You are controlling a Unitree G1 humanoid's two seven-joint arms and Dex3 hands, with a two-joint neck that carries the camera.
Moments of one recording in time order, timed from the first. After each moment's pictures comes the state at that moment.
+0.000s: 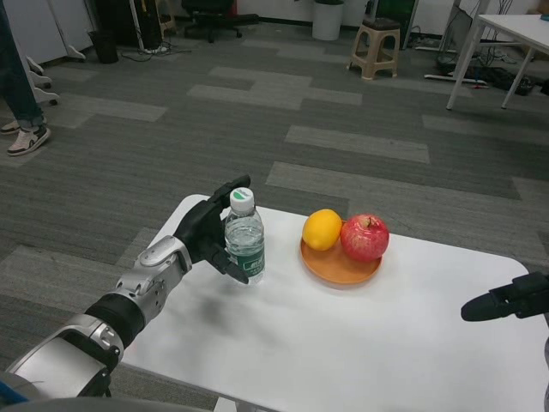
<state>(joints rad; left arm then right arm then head) -0.36 0.33 -0.06 0.67 -0.57 -0.23 -0.37 -0.19 -0.40 -0.04 0.08 0.36 -0.72 -0.06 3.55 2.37</state>
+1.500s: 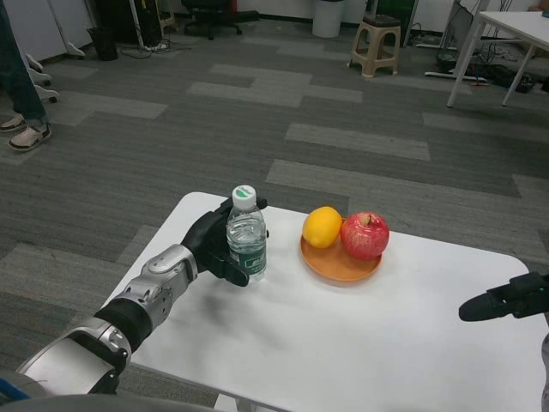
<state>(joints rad) -0.36 0.28 -0.07 0.73 -0.51 -0.22 -0.33 -0.18 -0.40 -0.04 0.08 0.36 -0.72 -0.06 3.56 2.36</state>
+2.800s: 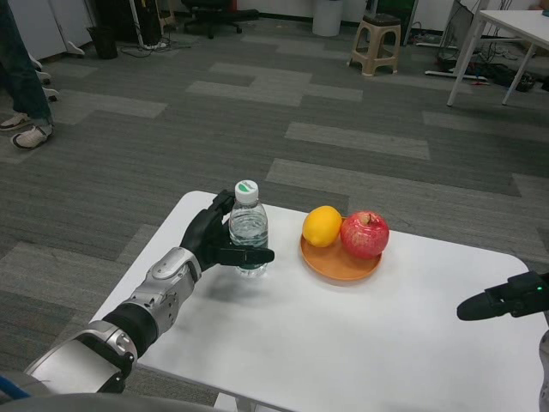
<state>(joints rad) -0.36 0.25 -0.10 0.78 -0.57 -0.36 -0.22 -0.18 -0.40 -0.03 0.08 0.37 -0.72 -0.07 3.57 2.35</state>
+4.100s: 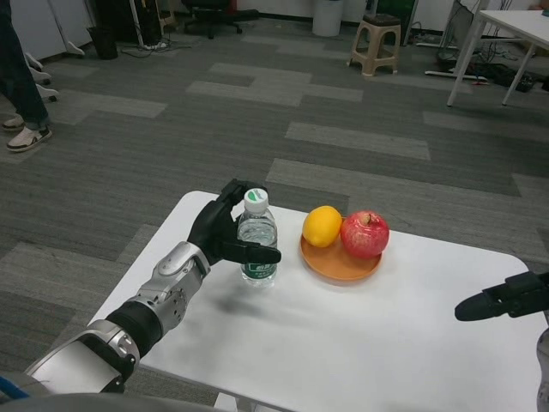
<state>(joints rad) -0.36 0.26 -0.16 0.70 -0.67 -0.39 -0.26 -0.18 -0.40 -0.02 0.08 0.37 -0.72 -0.07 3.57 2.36</state>
